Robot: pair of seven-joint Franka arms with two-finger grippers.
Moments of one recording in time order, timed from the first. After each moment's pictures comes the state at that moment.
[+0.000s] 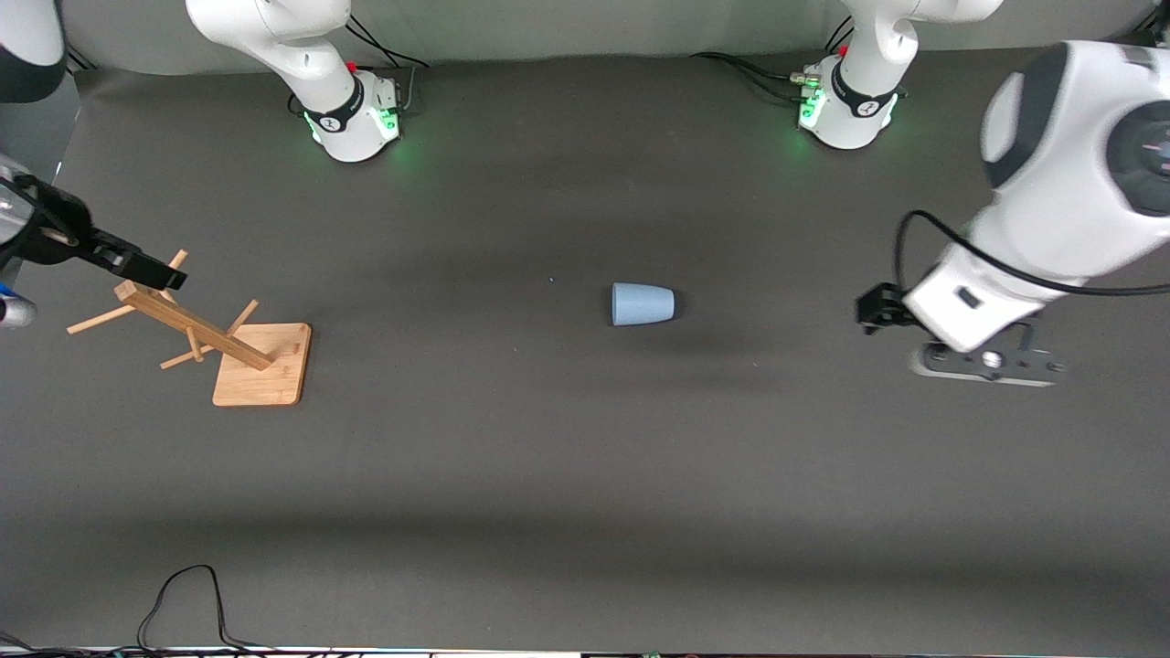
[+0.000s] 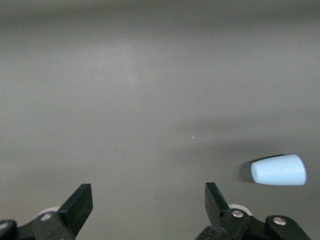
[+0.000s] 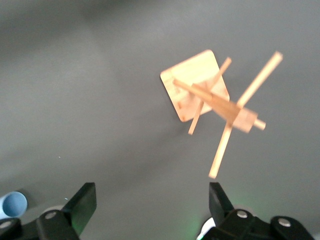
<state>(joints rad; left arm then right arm) -0.31 0.24 -0.02 -1.44 0.05 1.64 -0.23 0.07 0.06 -0.09 -1.52 0.01 1.47 0.35</state>
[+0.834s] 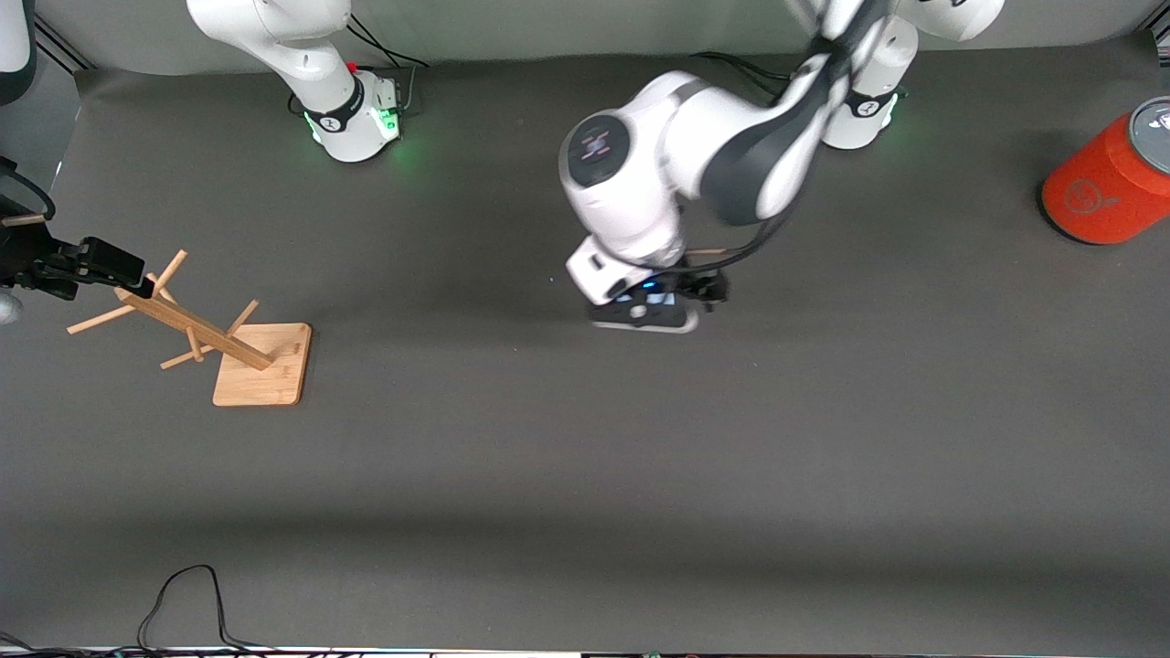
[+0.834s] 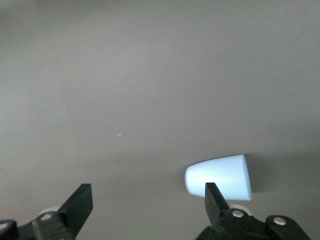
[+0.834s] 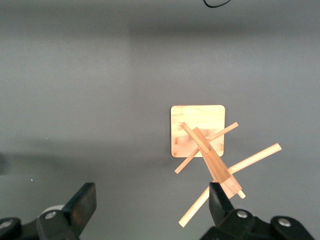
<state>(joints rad) -0.78 0.59 -0.02 -1.27 0.25 1.66 -0.63 0.04 0.06 -0.08 -1.52 0.01 1.57 -0.02</state>
